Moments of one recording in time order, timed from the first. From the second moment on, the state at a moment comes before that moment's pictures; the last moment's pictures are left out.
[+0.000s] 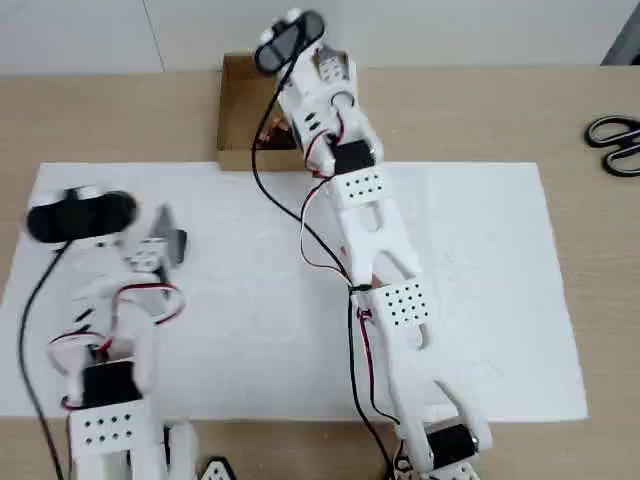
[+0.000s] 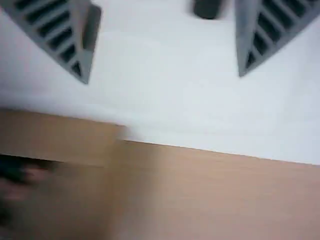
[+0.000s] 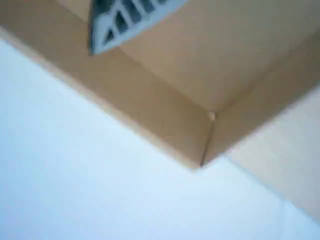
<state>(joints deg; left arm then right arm) -17.1 -70.2 72.4 31.9 5.2 -21.3 77.4 -92.3 38.4 15.8</state>
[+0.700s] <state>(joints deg) -38.5 -102.5 83.4 54.9 -18.5 -35.4 62.3 -93.4 86.8 -19.6</state>
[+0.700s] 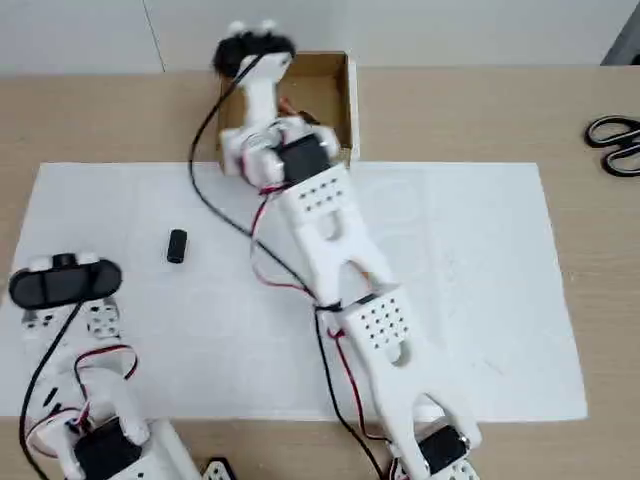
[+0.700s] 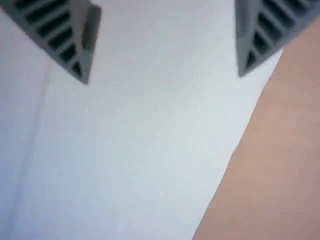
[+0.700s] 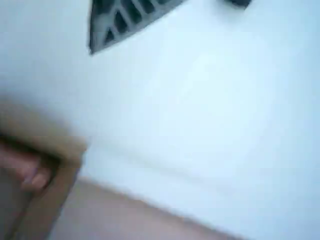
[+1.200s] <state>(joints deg) -58.5 -102.5 87.4 55.2 -9.9 -50.4 62.2 -92.7 88.4 -37.1</state>
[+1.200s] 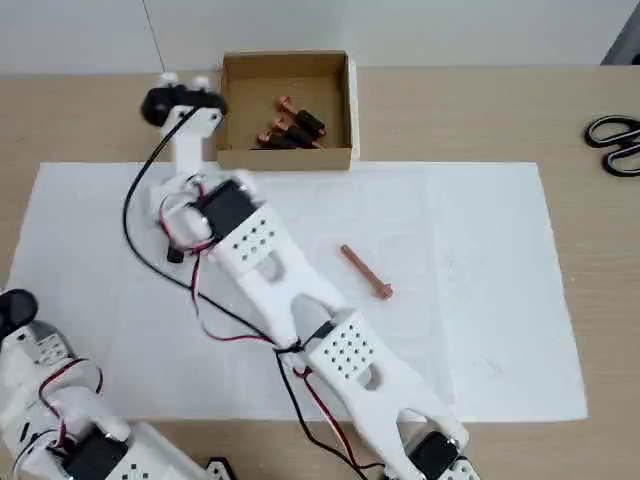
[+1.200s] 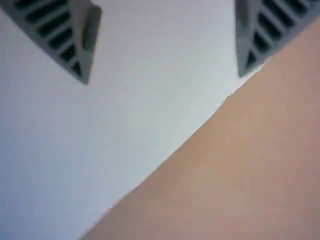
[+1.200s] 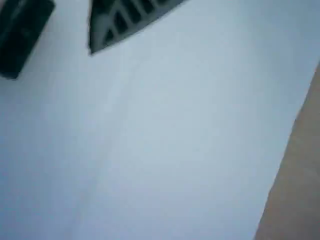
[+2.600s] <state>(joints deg) -63.6 -102.5 88.5 55.2 -11.6 -53.0 77.3 -87.8 76.1 -40.5</state>
